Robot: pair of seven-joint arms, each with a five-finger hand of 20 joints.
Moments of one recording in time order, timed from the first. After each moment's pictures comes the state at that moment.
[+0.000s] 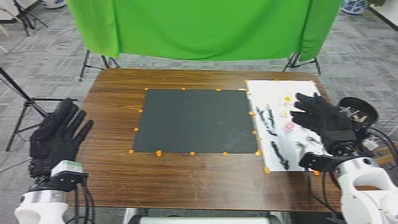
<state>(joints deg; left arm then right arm) 131.7 -57.4 -98.3 -124.9 24.4 10.7 25.6 -119.9 -56.0 98.2 -123.9 -61.4 10.9 4.3</state>
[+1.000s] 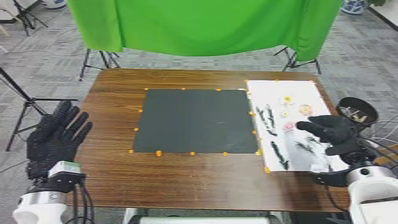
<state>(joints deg) 132.3 -57.4 -98.7 -124.9 22.6 10.9 26.3 -127.9 -51.4 100.6 -131.1 -103.7 11.9 25.2</state>
